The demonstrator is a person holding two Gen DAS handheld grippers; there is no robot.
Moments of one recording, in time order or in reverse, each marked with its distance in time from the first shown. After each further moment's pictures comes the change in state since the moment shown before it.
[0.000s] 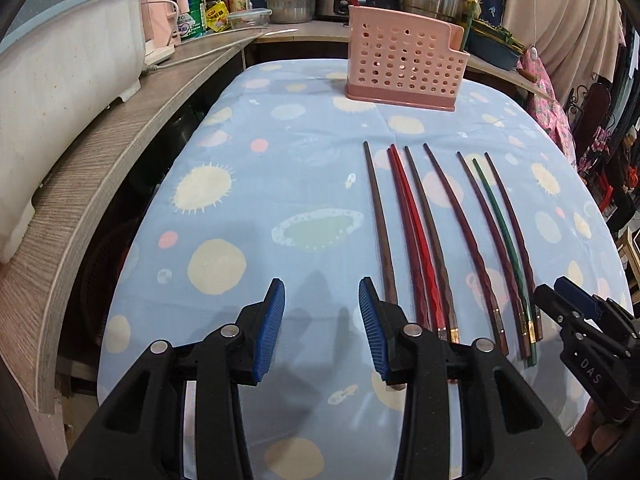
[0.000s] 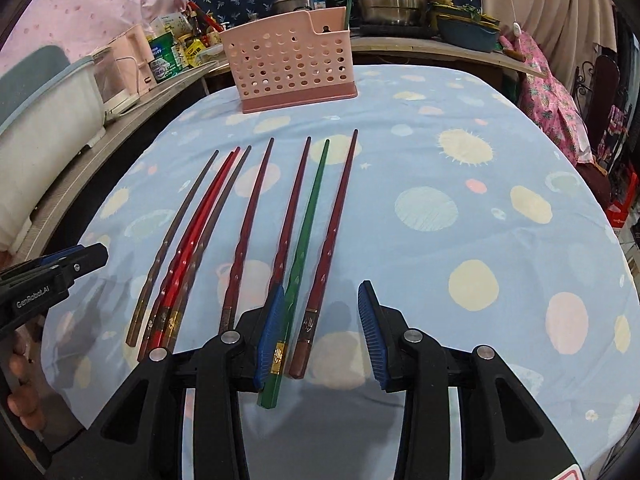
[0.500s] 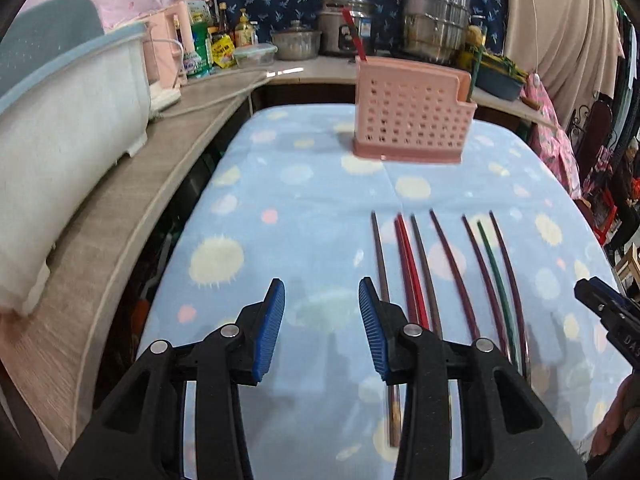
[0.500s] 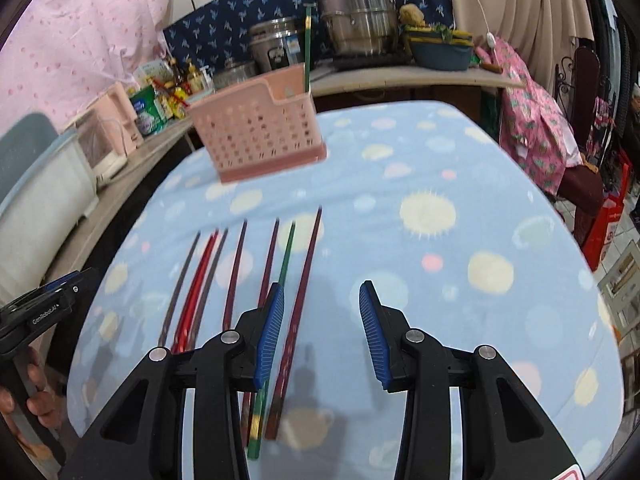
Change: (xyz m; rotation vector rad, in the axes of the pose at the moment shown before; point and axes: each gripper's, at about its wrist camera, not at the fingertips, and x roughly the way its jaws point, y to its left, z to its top) left arm -0.011 0.004 0.043 0.002 -0.100 0.027; right arm -0.022 -0.035 0.046 0.091 -0.078 0.016
